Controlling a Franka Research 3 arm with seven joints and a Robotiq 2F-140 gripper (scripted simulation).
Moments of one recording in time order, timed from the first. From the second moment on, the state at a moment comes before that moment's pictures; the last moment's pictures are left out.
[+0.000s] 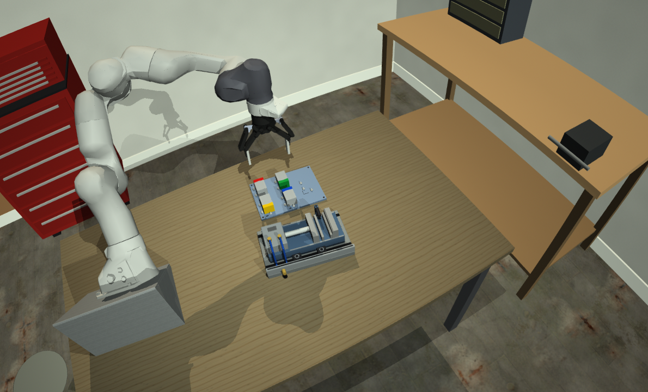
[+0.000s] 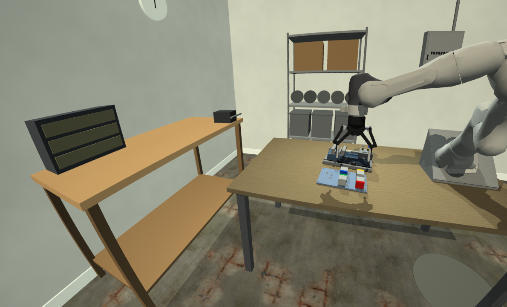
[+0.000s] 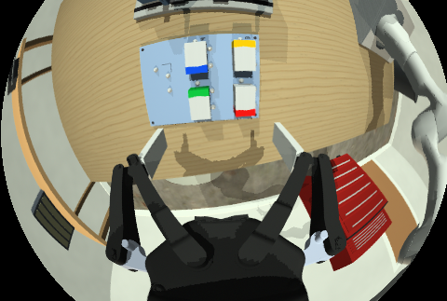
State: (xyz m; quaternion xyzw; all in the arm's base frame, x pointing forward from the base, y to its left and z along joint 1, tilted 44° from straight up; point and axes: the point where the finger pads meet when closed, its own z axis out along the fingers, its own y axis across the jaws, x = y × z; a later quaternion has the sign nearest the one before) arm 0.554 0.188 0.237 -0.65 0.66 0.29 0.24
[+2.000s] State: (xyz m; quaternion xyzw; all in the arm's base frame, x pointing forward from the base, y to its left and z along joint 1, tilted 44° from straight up) arm 0.564 0.194 0.228 -0.65 0.66 0.28 0.25
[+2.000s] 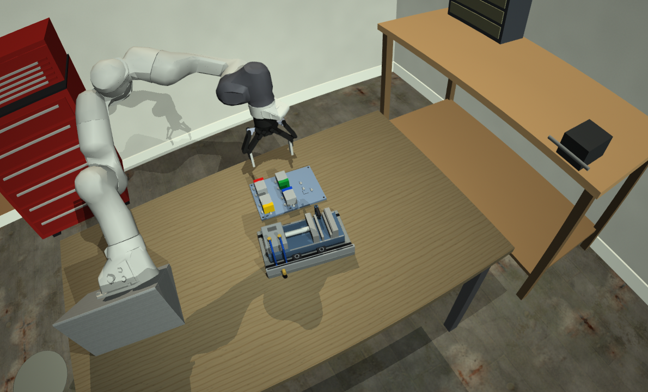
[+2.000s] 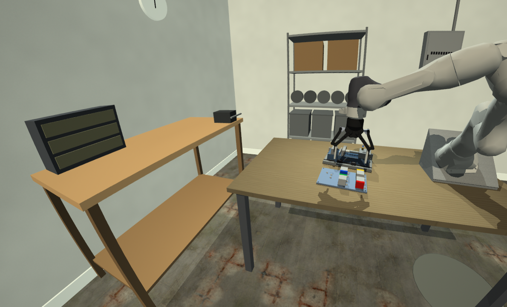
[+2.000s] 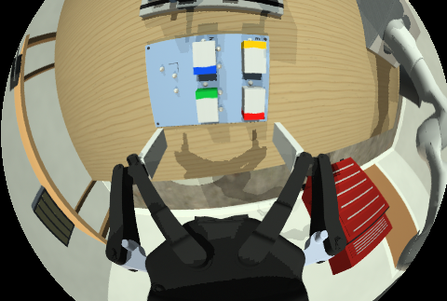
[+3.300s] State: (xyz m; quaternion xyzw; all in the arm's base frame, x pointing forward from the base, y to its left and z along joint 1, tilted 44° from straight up) arm 0.562 0.214 0.257 -0.65 0.66 0.27 0.26
